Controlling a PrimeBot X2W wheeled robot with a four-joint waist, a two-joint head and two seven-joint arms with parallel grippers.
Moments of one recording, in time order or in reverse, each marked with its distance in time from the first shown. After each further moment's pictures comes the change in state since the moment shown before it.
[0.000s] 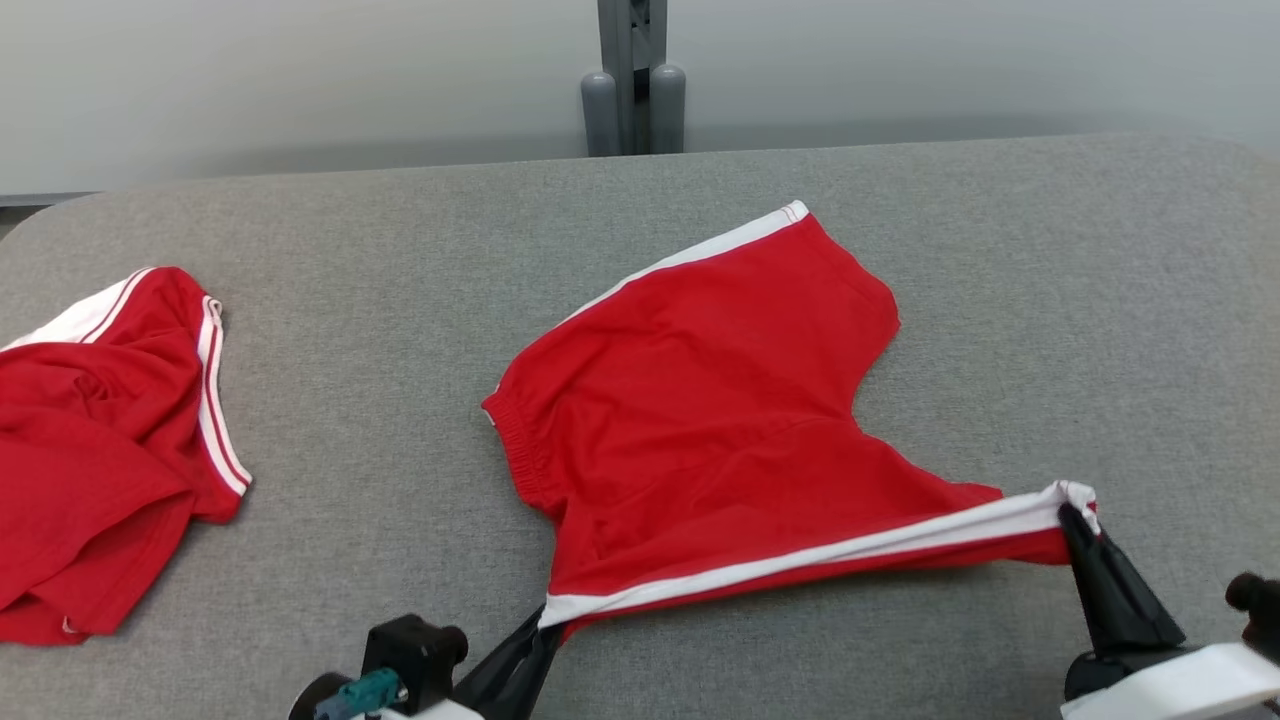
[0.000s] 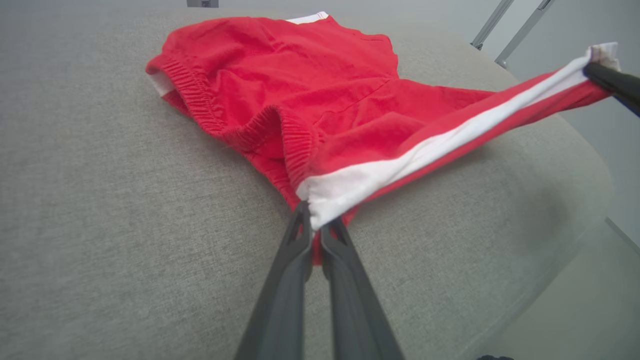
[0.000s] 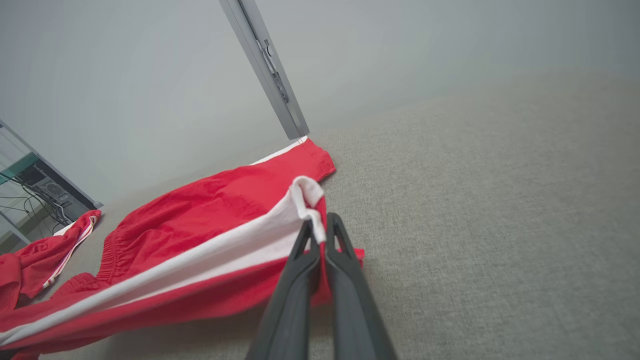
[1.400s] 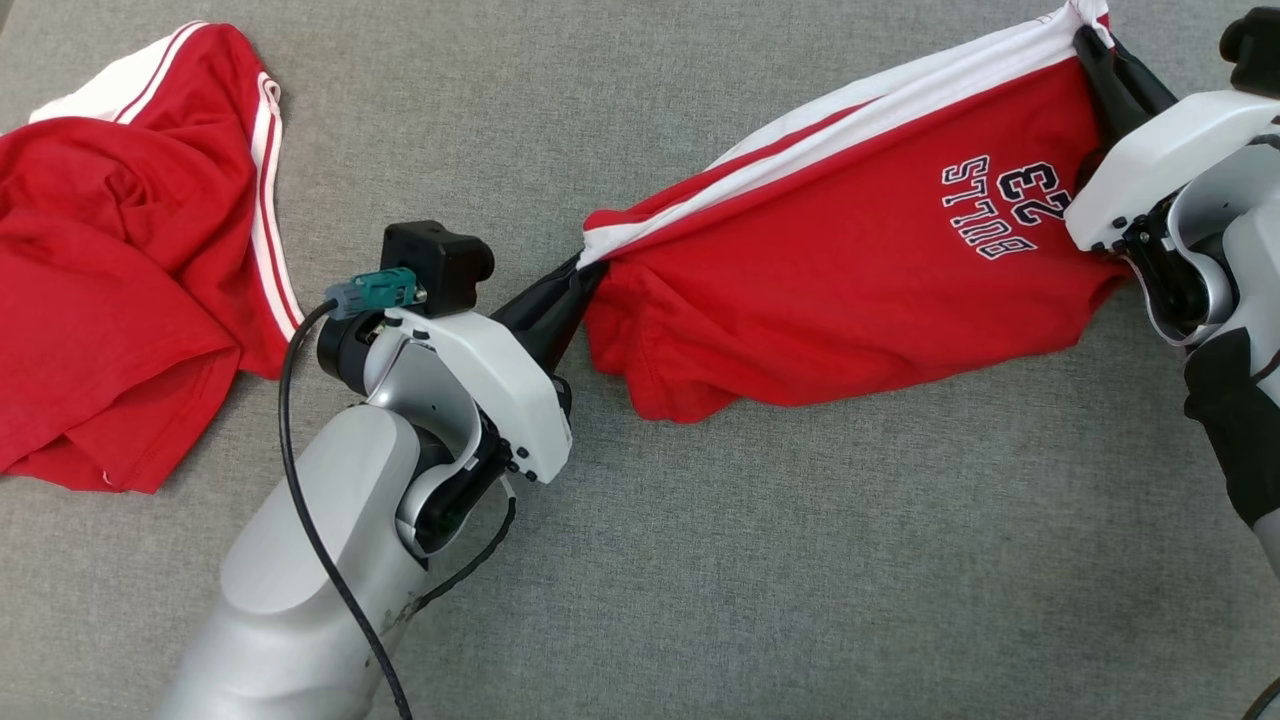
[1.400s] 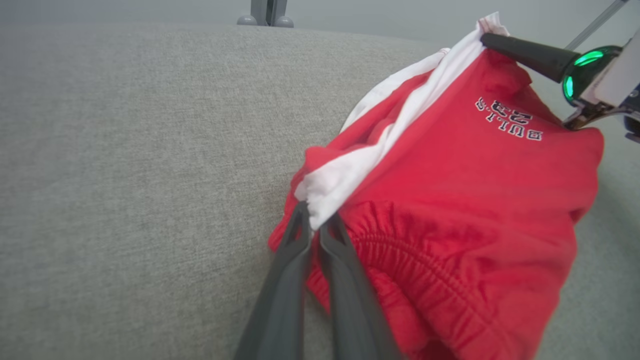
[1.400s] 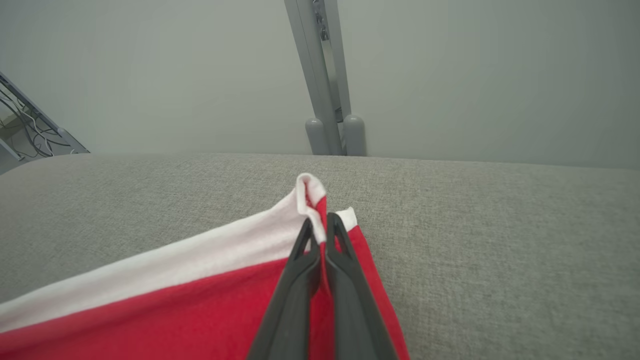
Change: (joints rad) left arm -0.726 -0.085 -0.067 0.415 -0.184 -0.121 0.035; right arm -1.156 -0.134 0.356 0.907 0.051 0.000 -0.030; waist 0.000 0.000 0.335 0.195
